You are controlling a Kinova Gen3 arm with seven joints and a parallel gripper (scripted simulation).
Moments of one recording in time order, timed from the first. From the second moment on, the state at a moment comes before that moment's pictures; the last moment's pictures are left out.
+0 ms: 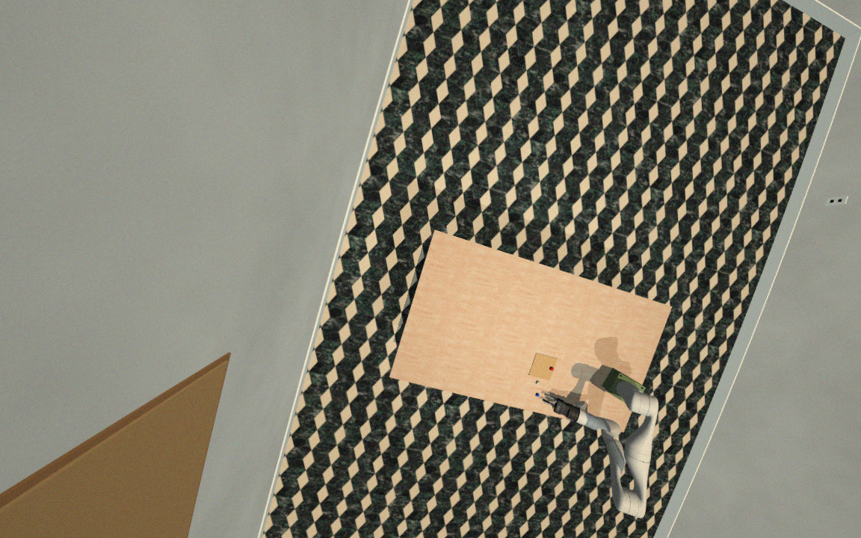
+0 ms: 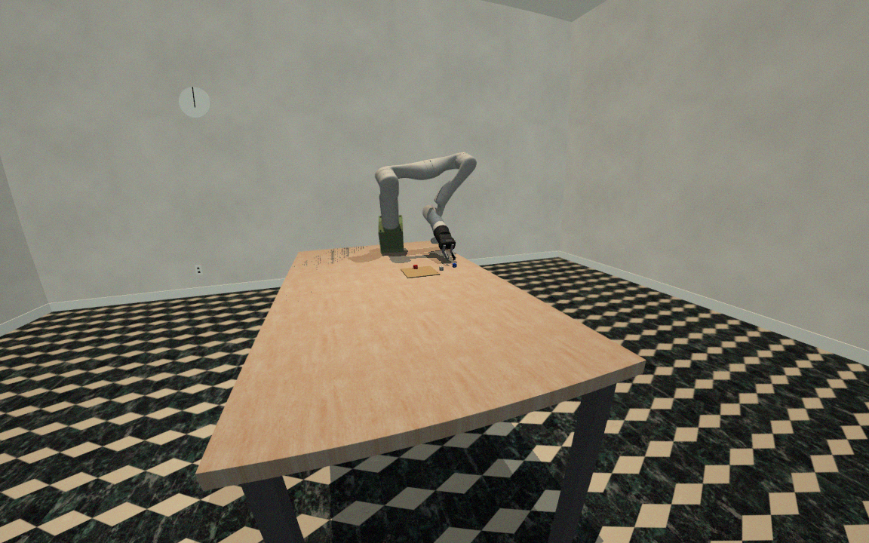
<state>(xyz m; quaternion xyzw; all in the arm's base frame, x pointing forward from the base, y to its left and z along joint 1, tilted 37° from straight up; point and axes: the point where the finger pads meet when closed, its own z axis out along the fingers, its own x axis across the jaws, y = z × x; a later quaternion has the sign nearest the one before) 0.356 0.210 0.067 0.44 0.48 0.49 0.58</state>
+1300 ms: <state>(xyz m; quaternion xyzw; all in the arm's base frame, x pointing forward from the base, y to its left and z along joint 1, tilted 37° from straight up) 0.315 0.222 0.114 0.44 0.49 0.49 0.57</state>
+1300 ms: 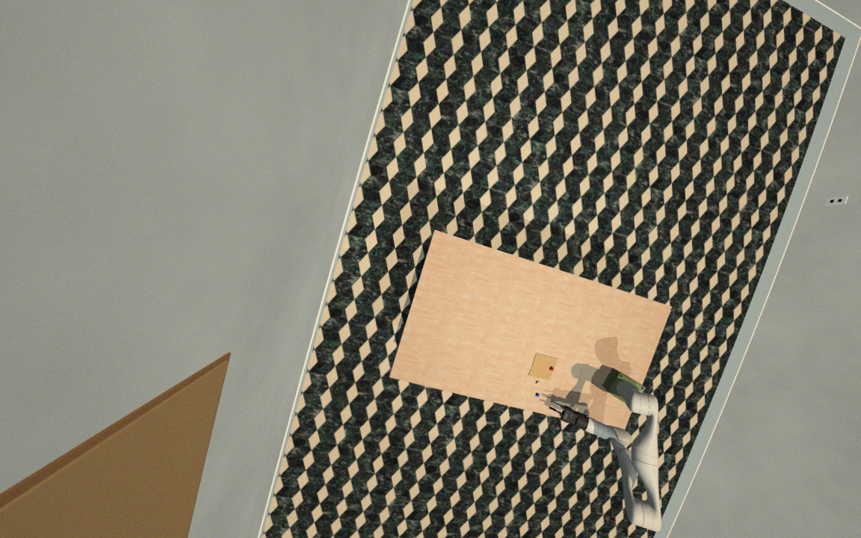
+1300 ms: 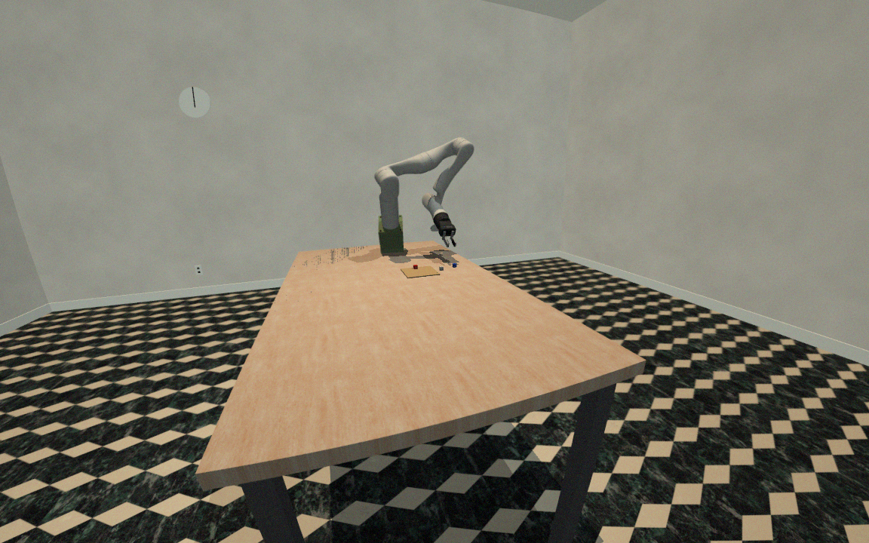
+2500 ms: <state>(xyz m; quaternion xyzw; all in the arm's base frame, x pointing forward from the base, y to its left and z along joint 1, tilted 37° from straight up) 0.321 0.222 0.125 0.52 0.58 0.39 0.49</state>
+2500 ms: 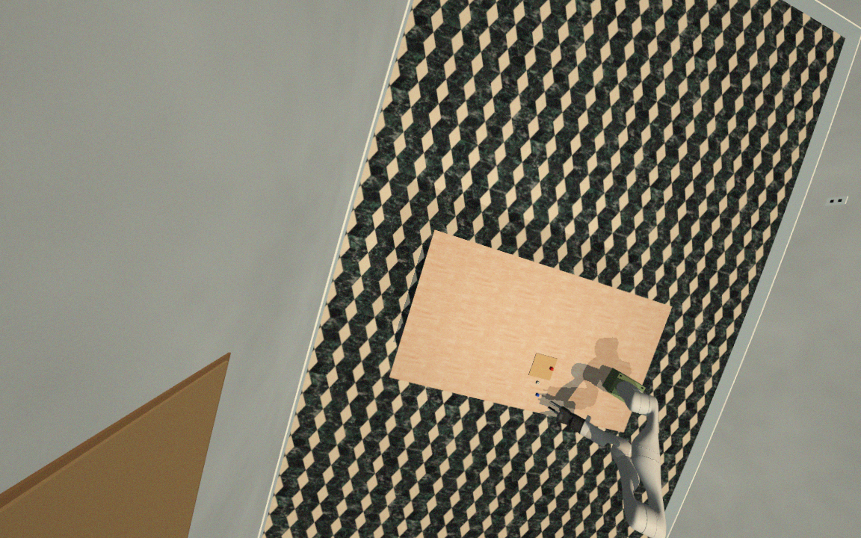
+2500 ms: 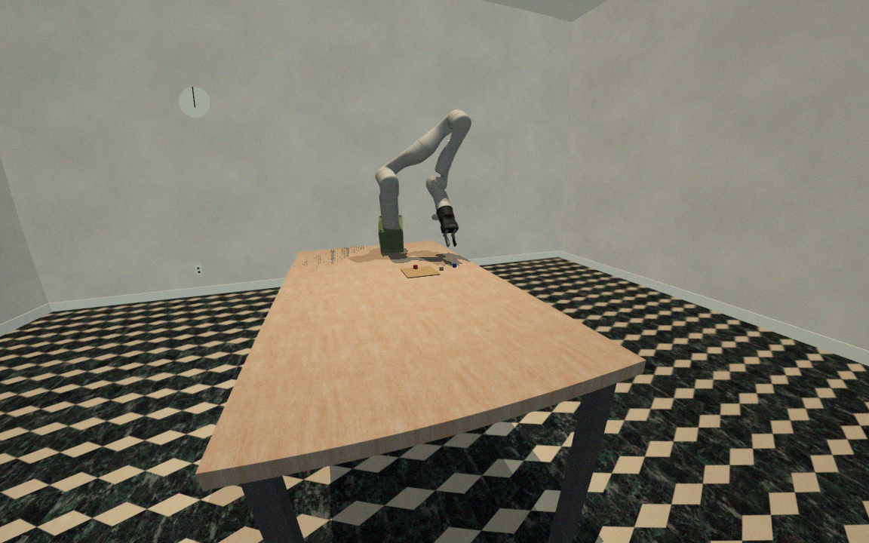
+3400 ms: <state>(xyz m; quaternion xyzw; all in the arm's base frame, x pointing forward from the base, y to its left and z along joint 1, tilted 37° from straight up) 0.327 0.223 0.153 0.61 0.65 0.26 0.37</state>
